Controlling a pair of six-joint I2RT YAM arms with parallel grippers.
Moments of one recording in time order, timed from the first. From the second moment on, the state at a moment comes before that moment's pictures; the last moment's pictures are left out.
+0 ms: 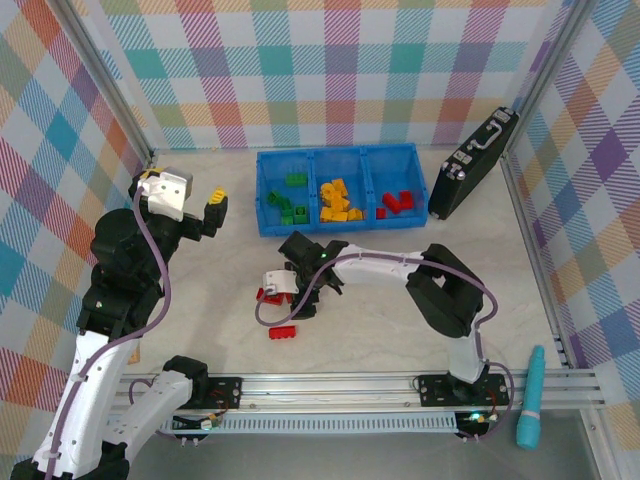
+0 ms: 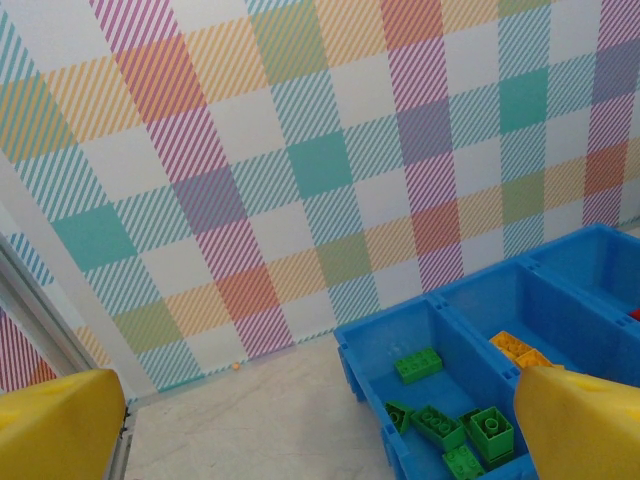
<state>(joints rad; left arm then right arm) -0.27 0.75 1.12 -0.40 -0.07 0.24 1.00 1.96 1.35 -0.52 -0.20 -0.73</state>
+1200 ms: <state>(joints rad) -0.27 0.78 1.12 -0.40 -0.07 0.24 0.58 1.63 1.25 -0.49 -0.04 -0.54</state>
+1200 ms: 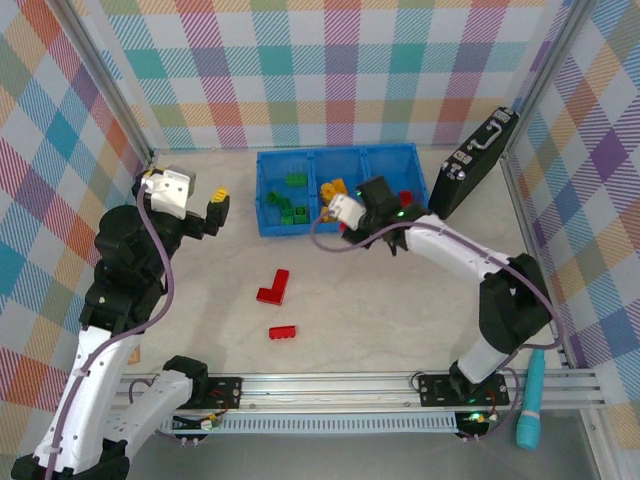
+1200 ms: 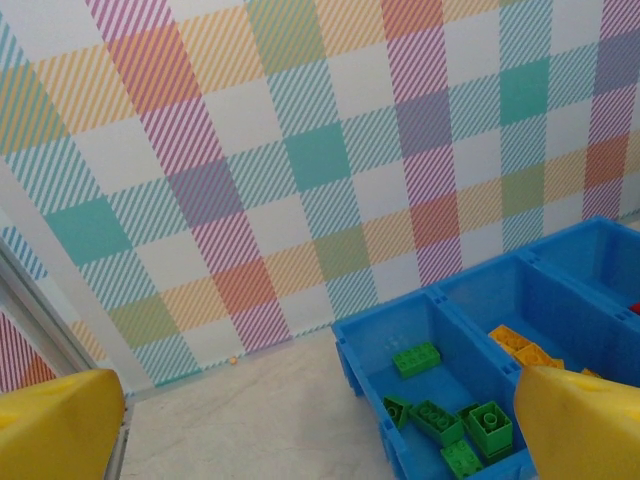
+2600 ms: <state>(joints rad) -0.27 0.86 1.19 -0.47 -0.03 0.21 0.41 1.77 1.58 -0.62 -0.02 -0.02</state>
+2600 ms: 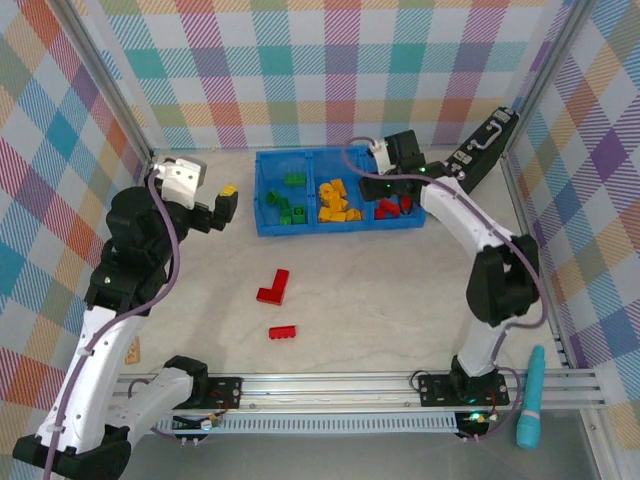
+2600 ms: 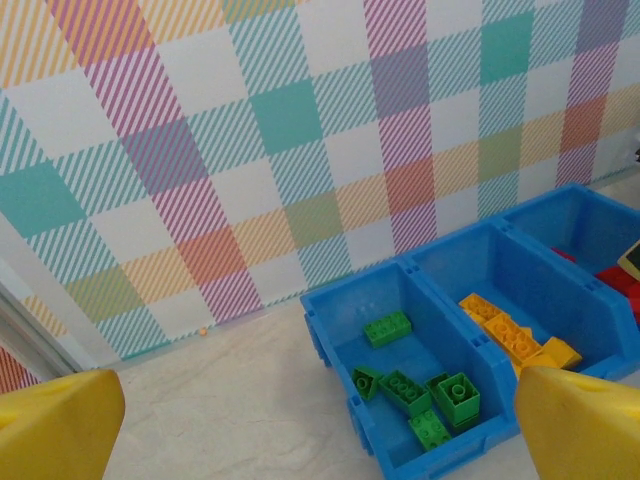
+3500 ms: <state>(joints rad) -0.34 0.63 1.17 -0.44 -0.08 0.24 0.98 2.13 1.65 -0.63 0.00 1.06</state>
